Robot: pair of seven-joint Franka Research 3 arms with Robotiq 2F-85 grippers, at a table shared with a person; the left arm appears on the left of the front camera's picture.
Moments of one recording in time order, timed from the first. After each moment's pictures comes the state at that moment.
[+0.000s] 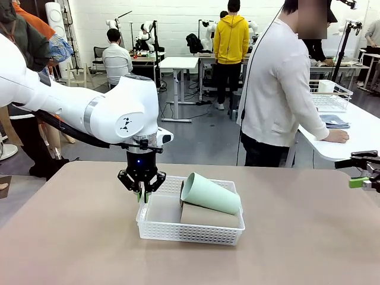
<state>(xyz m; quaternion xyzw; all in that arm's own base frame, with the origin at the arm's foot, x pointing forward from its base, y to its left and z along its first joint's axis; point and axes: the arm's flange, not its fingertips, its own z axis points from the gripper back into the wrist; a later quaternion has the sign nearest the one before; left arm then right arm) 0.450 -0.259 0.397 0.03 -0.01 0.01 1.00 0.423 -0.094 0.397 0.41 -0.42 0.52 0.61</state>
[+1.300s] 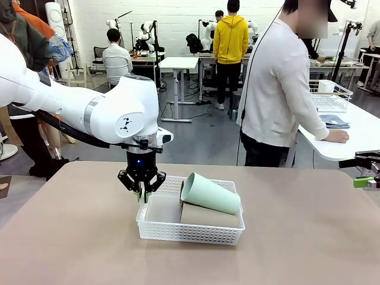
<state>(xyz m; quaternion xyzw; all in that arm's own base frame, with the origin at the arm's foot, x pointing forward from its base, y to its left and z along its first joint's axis) 0.450 -0.259 0.397 0.03 -0.01 0.01 1.00 0.418 -0.104 0.397 0.42 -0.43 0.52 0.61</state>
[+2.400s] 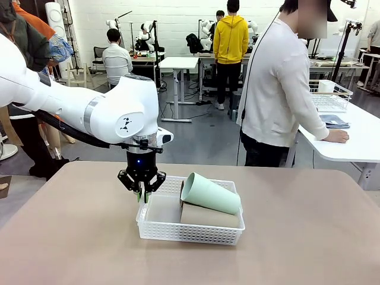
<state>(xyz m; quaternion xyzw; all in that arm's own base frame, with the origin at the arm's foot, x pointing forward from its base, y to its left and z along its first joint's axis) 0.450 -0.258 0.397 0.03 -0.01 0.01 1.00 0.319 -0.192 0.403 0.66 -0.10 0.07 0.74</state>
